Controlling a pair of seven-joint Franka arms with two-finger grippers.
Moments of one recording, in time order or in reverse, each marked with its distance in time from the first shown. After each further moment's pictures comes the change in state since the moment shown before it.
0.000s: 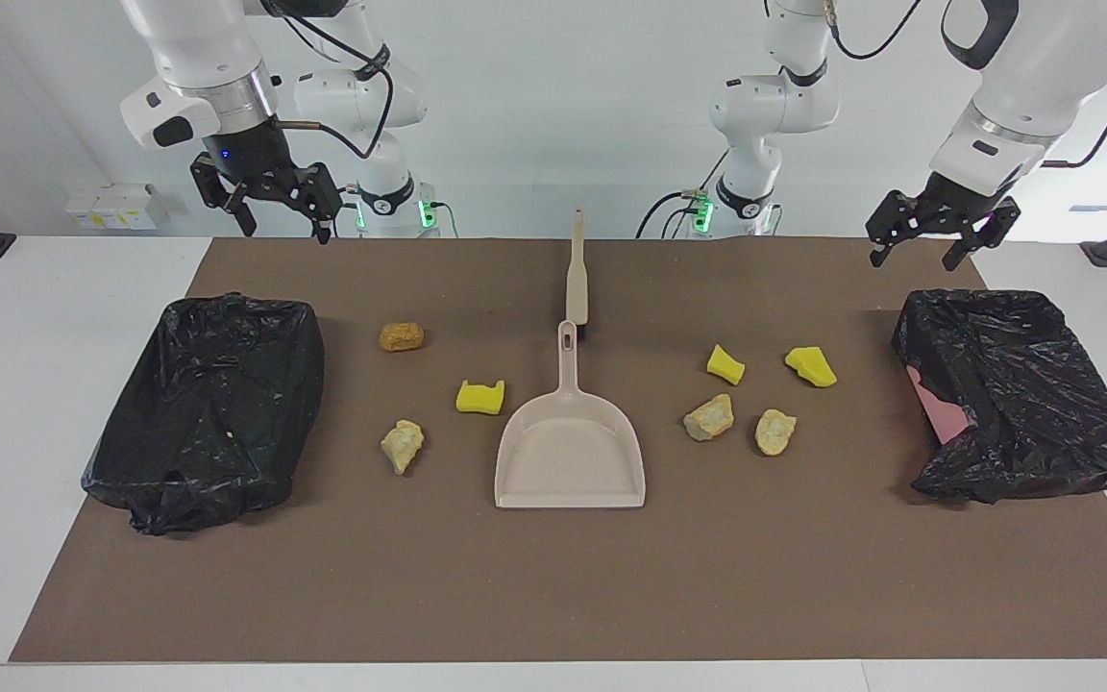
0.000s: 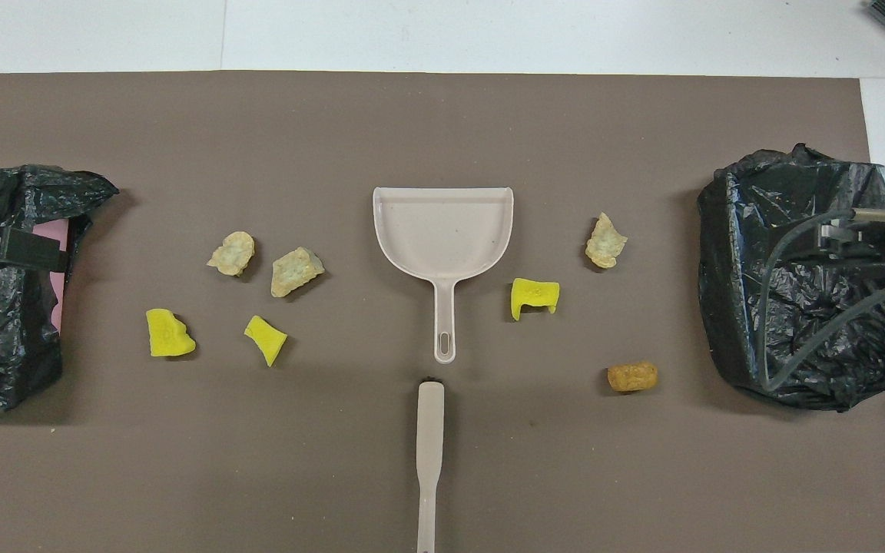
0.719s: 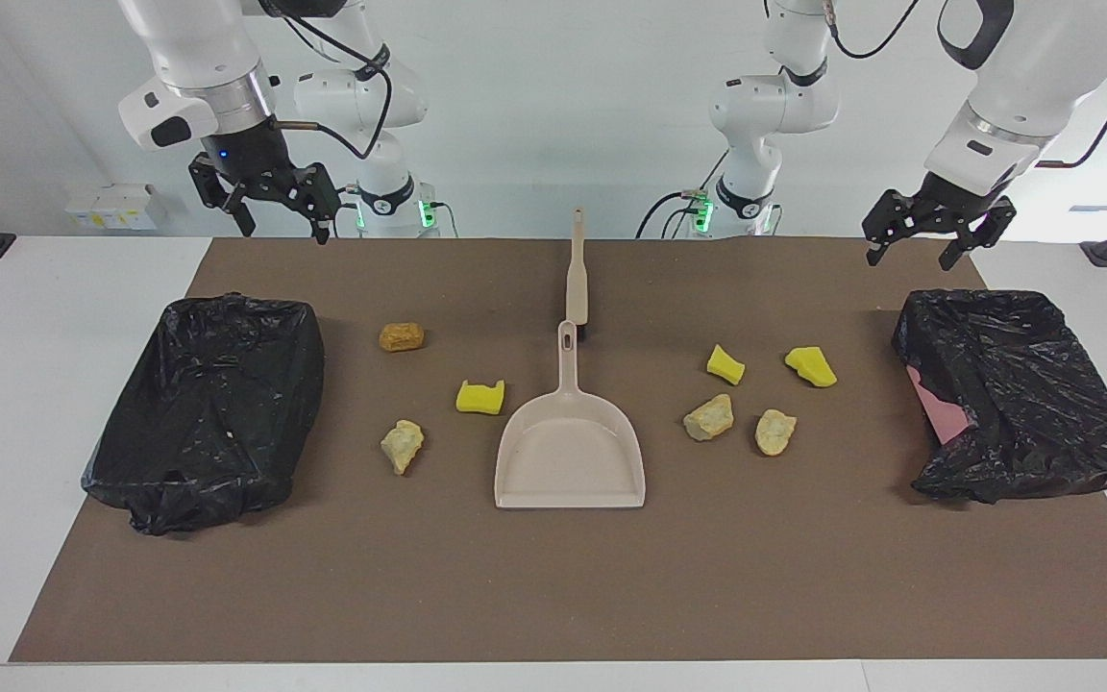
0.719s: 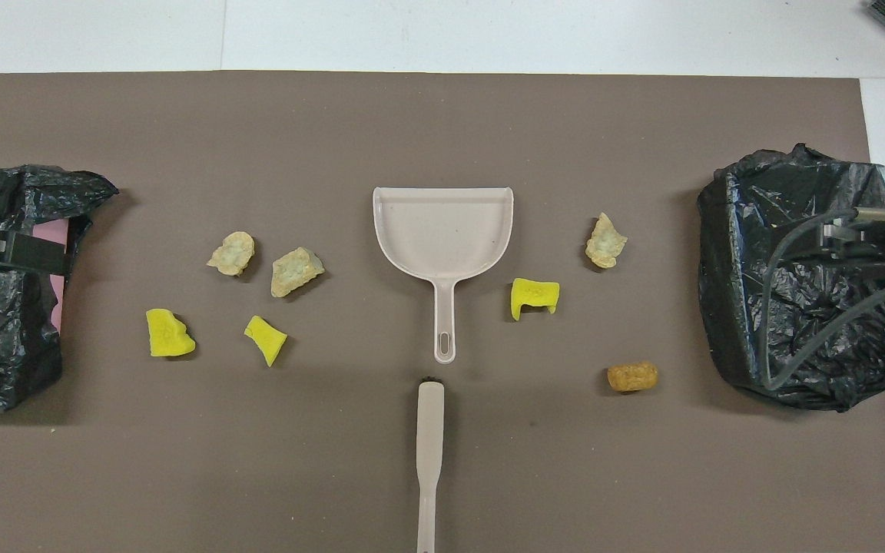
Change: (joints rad) left arm -0.001 -0.006 -0.006 -0.014 0.000 -0.002 0.005; right arm 0.000 0.000 -0.002 0.000 0.000 0.000 0.000
